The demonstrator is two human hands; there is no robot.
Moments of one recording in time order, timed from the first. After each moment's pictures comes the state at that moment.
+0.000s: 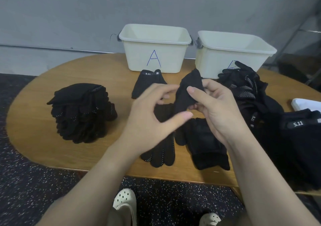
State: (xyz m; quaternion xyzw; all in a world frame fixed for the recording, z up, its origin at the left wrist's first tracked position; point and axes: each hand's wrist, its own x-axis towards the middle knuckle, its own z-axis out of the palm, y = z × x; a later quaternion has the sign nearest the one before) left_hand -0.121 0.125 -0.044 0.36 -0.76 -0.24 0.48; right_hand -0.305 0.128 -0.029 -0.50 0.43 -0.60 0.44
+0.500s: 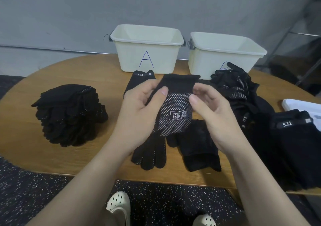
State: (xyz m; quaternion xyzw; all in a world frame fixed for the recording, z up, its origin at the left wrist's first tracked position) left_hand -0.134 0.121 -0.031 0.36 -0.64 -0.43 0.53; right_hand -0.327 0.142 -0.043 -0.56 0.50 -0.56 0.36
